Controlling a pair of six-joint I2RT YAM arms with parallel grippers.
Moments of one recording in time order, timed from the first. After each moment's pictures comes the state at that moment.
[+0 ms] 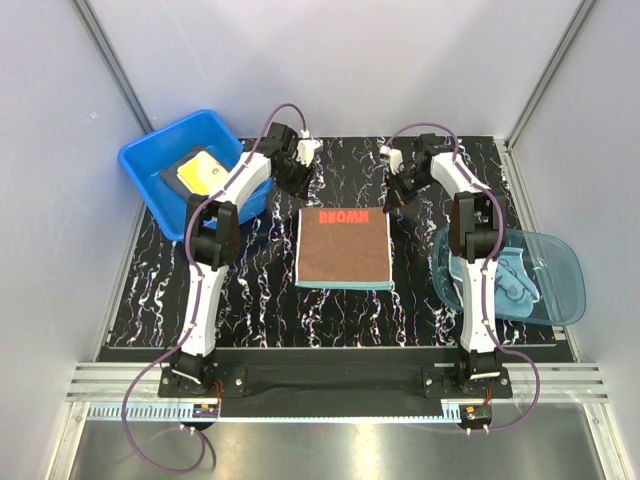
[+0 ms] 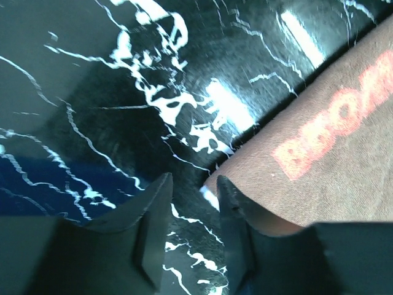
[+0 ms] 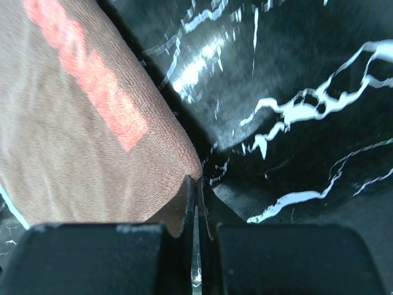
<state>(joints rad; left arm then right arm) -0.31 2.40 2.16 -0.80 0.36 0.28 0.12 2.44 2.06 -0.93 -0.68 -0.52</state>
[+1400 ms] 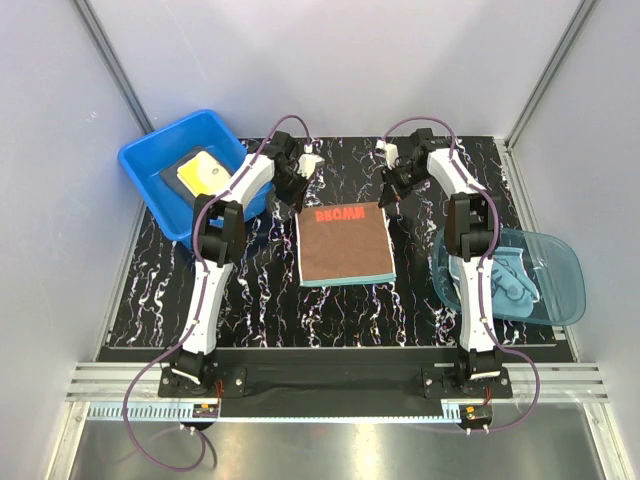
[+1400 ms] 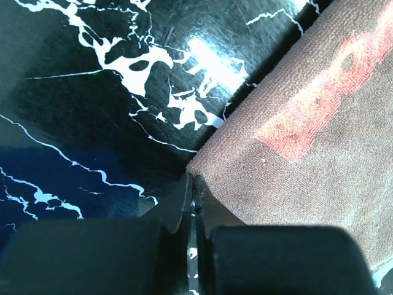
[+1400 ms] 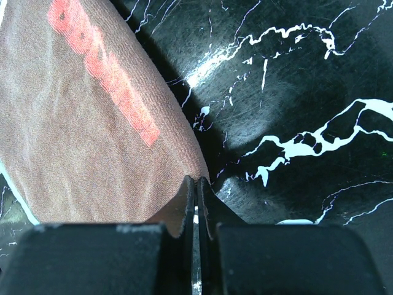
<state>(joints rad) -0.31 2.51 2.26 -1.00 0.40 0.37 0.13 2.50 2.21 -0.99 -0.73 -0.54</state>
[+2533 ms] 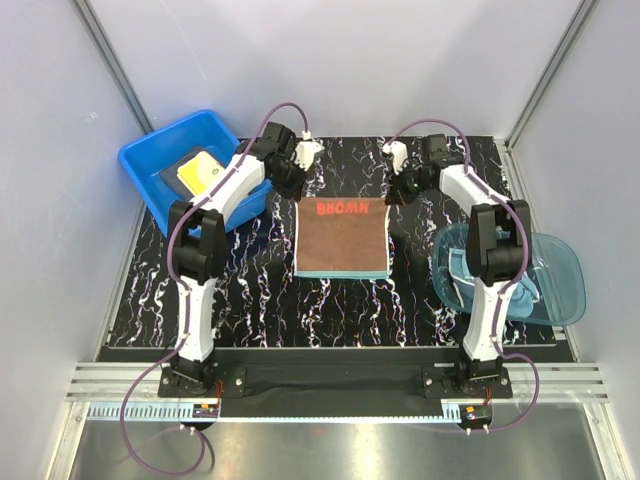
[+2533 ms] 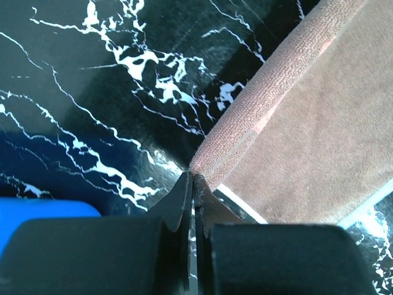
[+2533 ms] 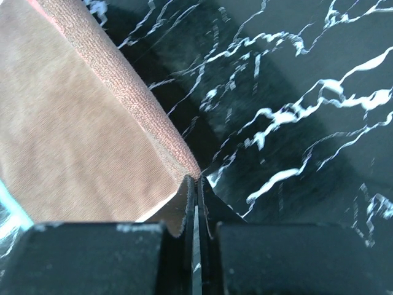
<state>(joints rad) -0.34 2.17 1.95 -0.82 0.34 0.35 0.14 2.09 1.65 -0.54 -0.61 -0.52</state>
